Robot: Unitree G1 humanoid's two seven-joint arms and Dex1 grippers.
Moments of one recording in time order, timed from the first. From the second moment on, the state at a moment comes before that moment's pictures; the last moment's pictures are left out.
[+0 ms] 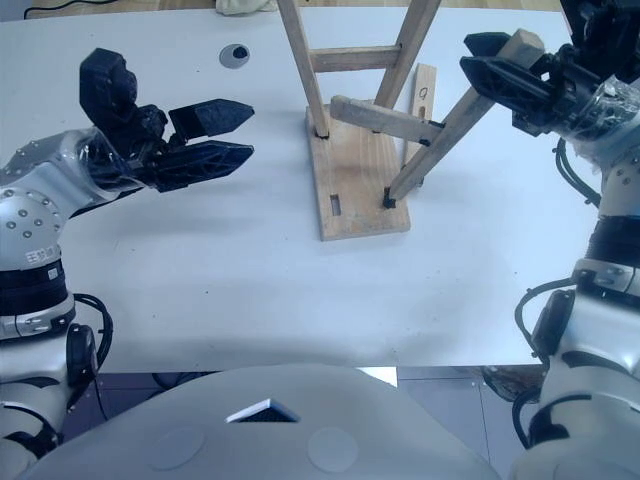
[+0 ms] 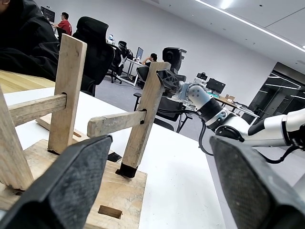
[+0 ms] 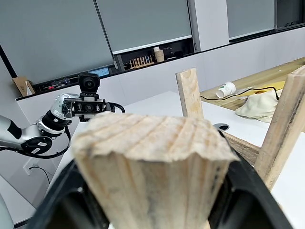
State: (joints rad) left arm -0.33 0.58 0.10 -0.24 -0.99 0.86 -0.99; right arm -0.51 -0.72 -0.24 0.33 0.74 0.58 1.39
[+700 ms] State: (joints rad) left arm -0.33 0.55 0.10 -0.24 -0.99 0.85 -0.95; right arm -0.78 -0.88 0.11 0.59 0.58 0.43 1.61
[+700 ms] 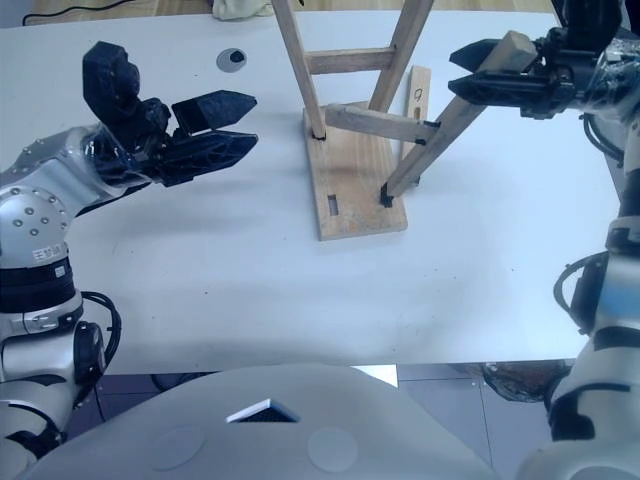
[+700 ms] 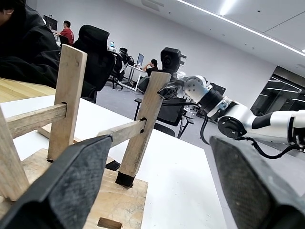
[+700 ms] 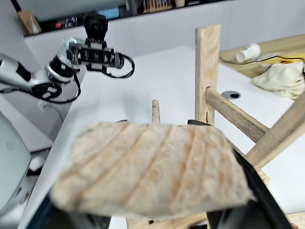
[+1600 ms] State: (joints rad) left arm -0.32 0.53 0.12 -0.24 -0.99 0.84 -0.90; right arm -0.98 -1.12 0.68 0.58 0.78 0.23 1.61
